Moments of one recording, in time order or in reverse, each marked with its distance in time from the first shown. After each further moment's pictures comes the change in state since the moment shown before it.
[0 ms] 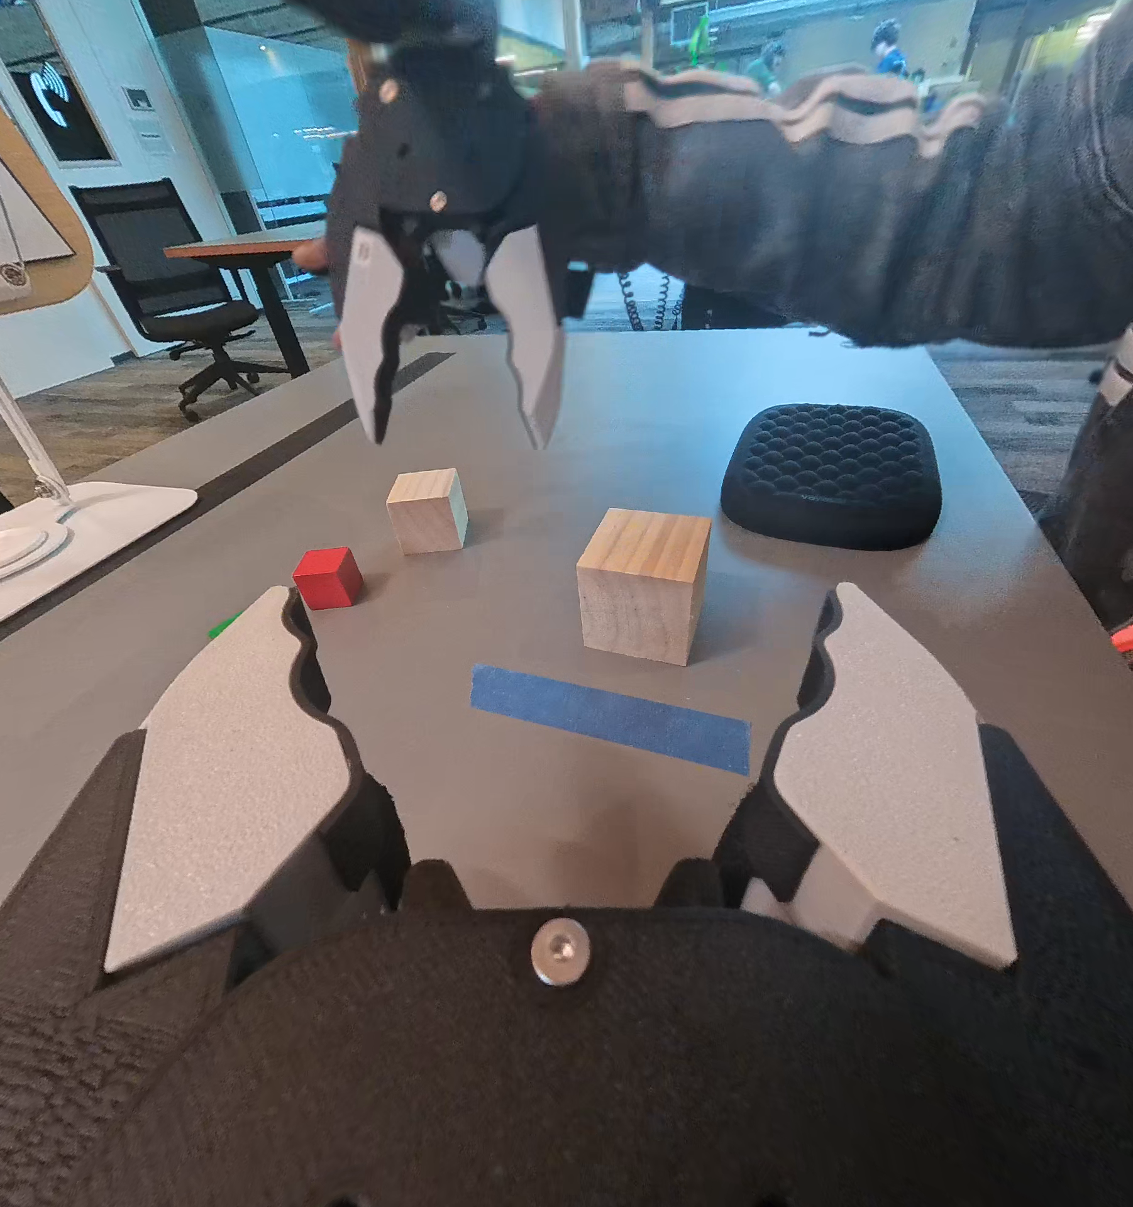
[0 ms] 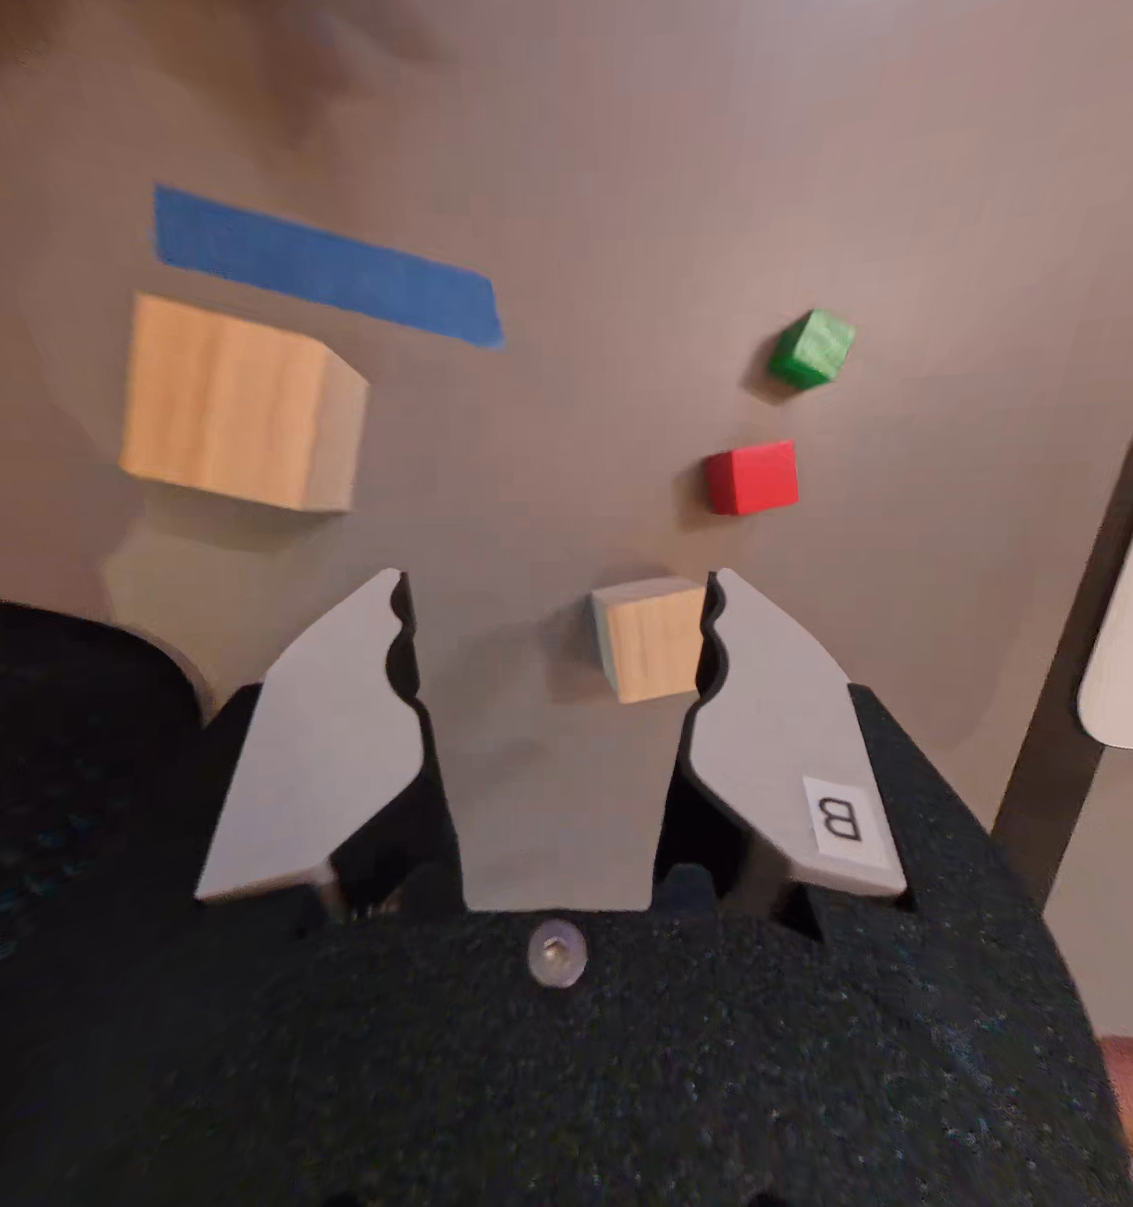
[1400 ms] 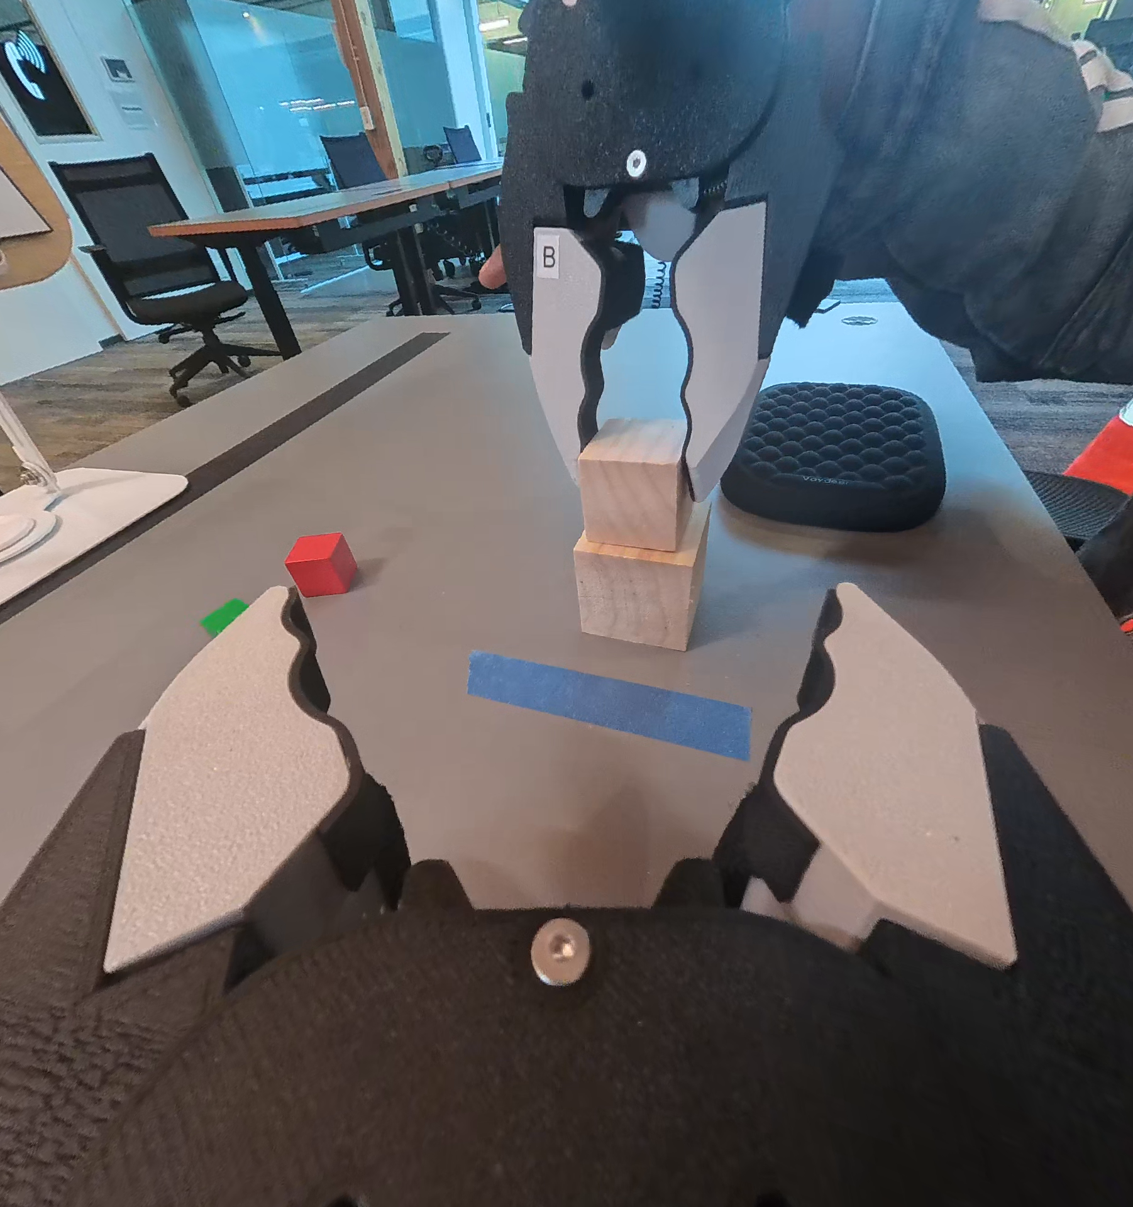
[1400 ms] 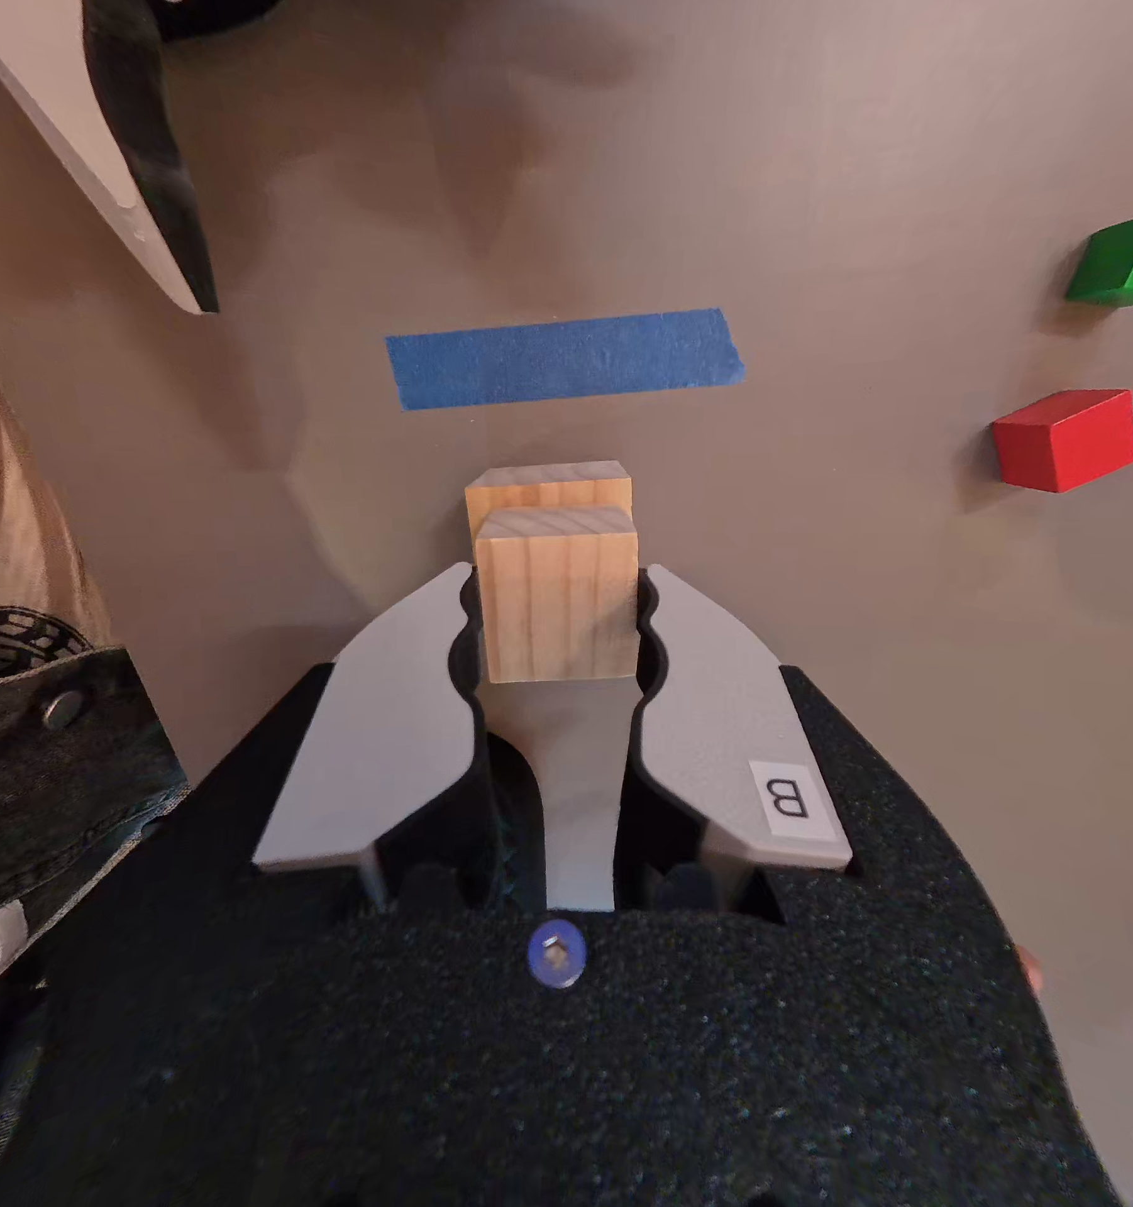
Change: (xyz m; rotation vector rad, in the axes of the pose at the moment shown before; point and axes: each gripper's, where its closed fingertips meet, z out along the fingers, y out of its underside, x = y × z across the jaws) left arm 0.001 0.006 0.001 -0.030 0.007 0.005; right arm -0.098 -0.046 0.017 -0.199 -0.013 0.309
